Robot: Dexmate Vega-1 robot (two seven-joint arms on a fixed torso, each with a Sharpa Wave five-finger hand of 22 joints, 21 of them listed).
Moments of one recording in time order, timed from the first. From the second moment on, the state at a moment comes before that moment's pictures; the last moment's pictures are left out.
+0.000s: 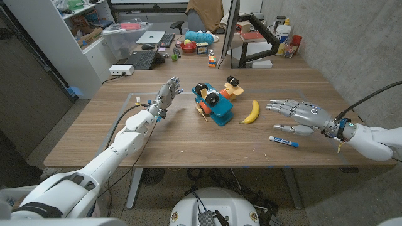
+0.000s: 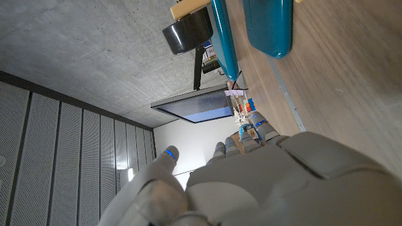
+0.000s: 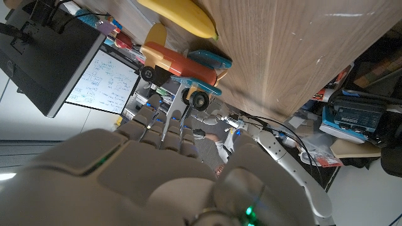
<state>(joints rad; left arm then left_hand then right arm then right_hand) 0.71 0.48 0.45 -1.12 -0.61 -0.33 -0.24 0.04 0.08 0.44 0.19 0.30 -0.17 0.03 0.19 0.18 -0.17 -0.09 0.19 0.18 -0.17 -0.03 0.19 0.18 -0.17 -0.03 0.66 0.18 -1.14 -1.34 -0.35 -1.57 -0.87 0.64 -0.81 0.22 0.10 0.29 0.03 0.19 0.10 0.05 0.19 0.19 0.15 0.03 0.21 0.18 0.05 -0.01 0.18 0.17 0.10 -0.03 0.47 0.17</state>
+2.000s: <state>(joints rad) 0.70 0.48 0.45 -1.10 -0.61 -0.35 -0.26 0.04 0.08 0.44 0.19 0.29 -0.18 0.03 0.19 0.18 -0.17 -0.09 0.19 0.18 -0.17 -0.03 0.19 0.18 -0.17 -0.03 0.65 0.18 -1.02 -1.32 -0.51 -1.55 -0.97 0.58 -0.77 0.25 0.07 0.27 -0.01 0.19 0.09 0.01 0.20 0.19 0.13 0.01 0.20 0.18 0.06 -0.02 0.18 0.17 0.13 -0.04 0.43 0.17</state>
